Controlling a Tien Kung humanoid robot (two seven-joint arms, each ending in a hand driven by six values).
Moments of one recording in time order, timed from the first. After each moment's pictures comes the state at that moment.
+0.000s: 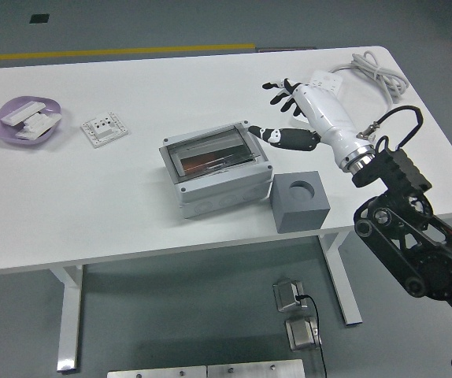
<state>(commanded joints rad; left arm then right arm) 0.03 0.09 -1.32 -0.18 0.92 0.15 0.30 0.39 -0.24 1.13 1.42 -2.02 -0.17 -0.02</state>
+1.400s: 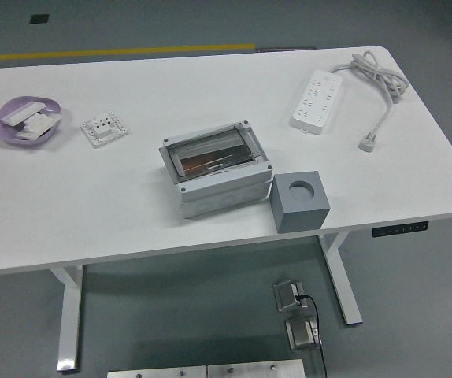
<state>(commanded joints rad) -0.04 0.13 -1.22 -0.18 0.92 0.11 0.24 -0.15 -0.21 2.00 1.67 -1.68 -0.31 0.20</state>
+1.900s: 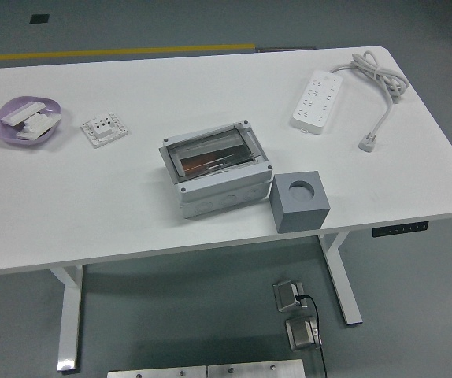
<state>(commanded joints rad) -0.04 0.13 -1.24 -0.18 0.93 0.11 0.24 -0.15 -0.21 2.03 1.67 -1.73 -0.30 0.19</state>
